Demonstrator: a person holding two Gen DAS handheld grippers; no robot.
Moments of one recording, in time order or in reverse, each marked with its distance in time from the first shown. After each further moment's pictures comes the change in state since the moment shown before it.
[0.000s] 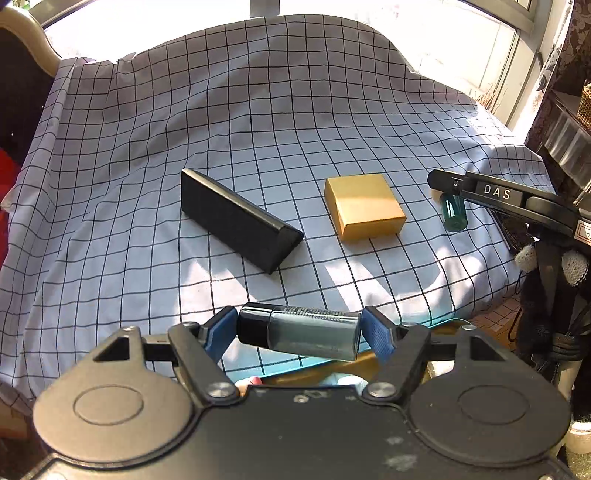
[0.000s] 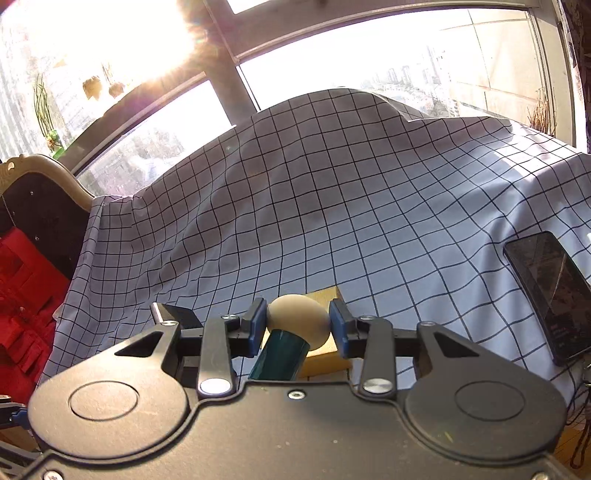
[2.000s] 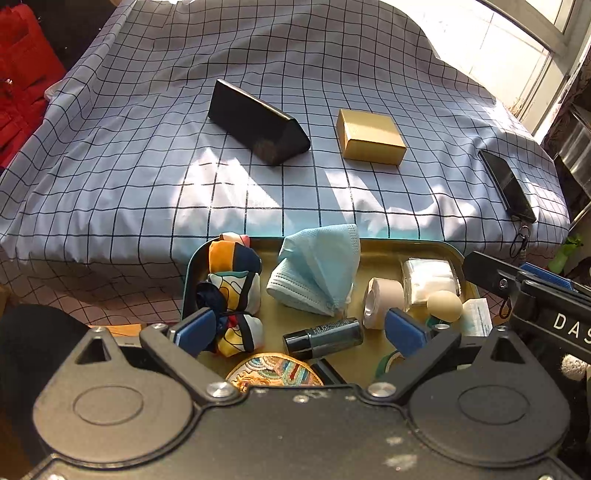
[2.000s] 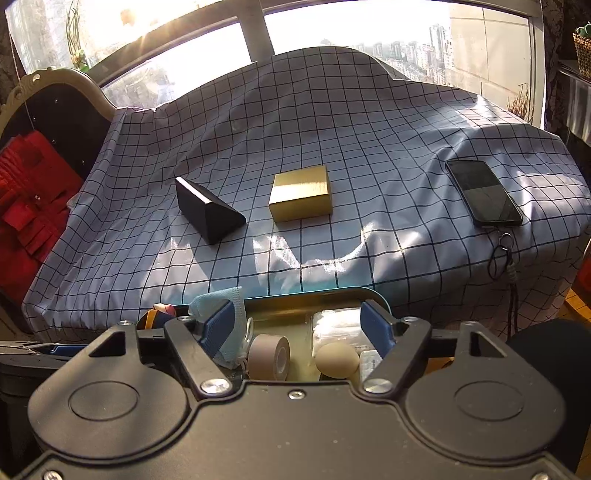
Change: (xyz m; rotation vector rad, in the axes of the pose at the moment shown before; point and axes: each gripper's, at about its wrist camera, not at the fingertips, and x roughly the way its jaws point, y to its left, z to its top) left arm -0.017 -0.028 -0.115 -0.196 0.007 0.047; right arm -0.114 0.026 -0.089 -0.129 0.161 -0.098
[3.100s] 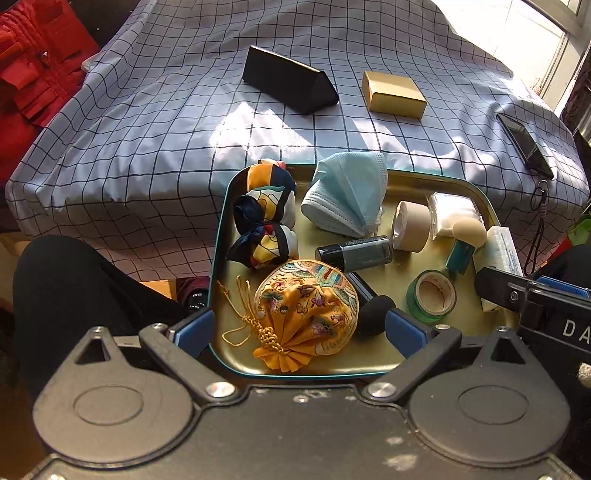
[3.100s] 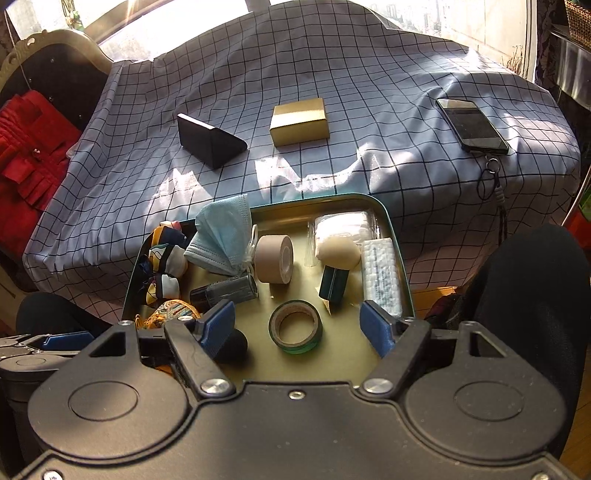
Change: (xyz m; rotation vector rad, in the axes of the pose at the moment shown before) left arm -0.019 0.003 -0.068 -0.003 0.037 0.109; right arm -0.021 0.012 -0.050 0.014 0.150 -0.028
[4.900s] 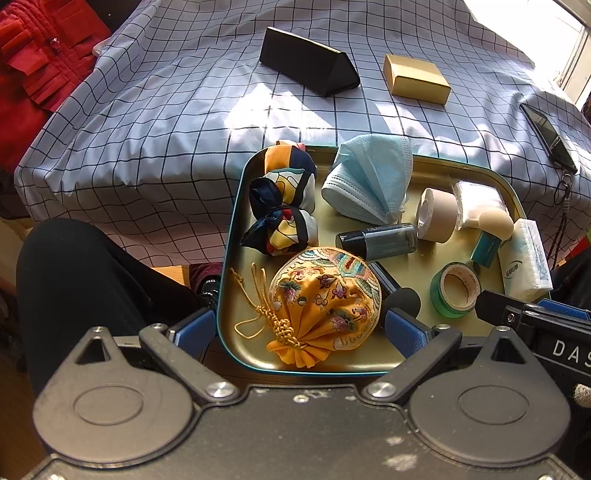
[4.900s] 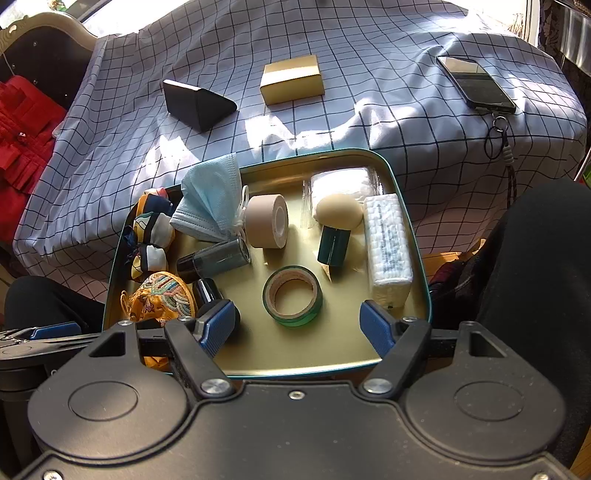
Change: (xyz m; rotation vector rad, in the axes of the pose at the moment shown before) left arm 0.016 0.002 0.001 -0.024 0.049 0.048; right arm 0.025 0.001 -0.008 0.038 0.106 -0.008
